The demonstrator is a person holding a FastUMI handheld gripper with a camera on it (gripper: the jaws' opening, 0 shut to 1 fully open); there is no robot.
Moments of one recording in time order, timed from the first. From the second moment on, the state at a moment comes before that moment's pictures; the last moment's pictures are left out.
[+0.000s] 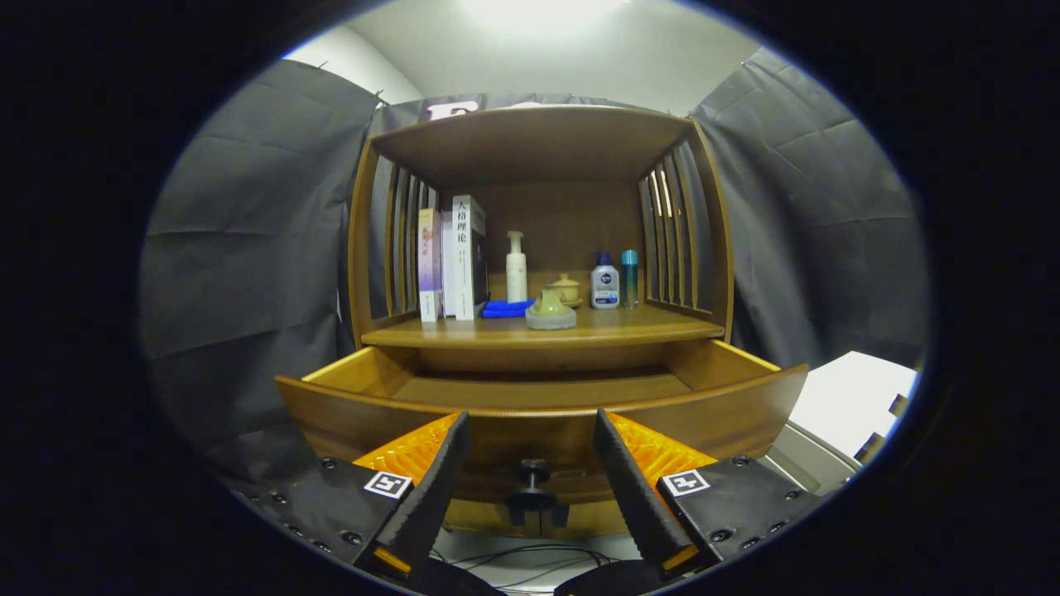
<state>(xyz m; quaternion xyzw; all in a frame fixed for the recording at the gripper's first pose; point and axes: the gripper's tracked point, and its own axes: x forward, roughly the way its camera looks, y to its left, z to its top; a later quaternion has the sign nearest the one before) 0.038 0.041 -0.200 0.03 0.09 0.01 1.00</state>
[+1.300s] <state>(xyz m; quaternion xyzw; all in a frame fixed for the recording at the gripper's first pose) 0.060 0.048 -0.235 0.02 0.10 0.00 1.00</state>
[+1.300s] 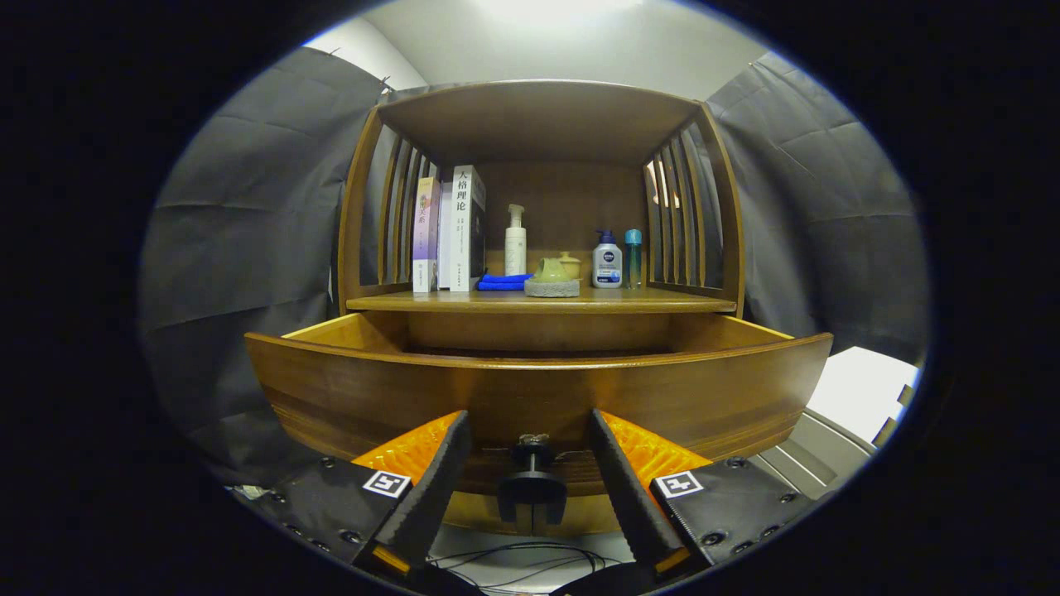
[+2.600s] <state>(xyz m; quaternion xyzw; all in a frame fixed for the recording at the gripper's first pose) 0.221 0.046 -0.240 0.03 0.11 -0.02 0.99</state>
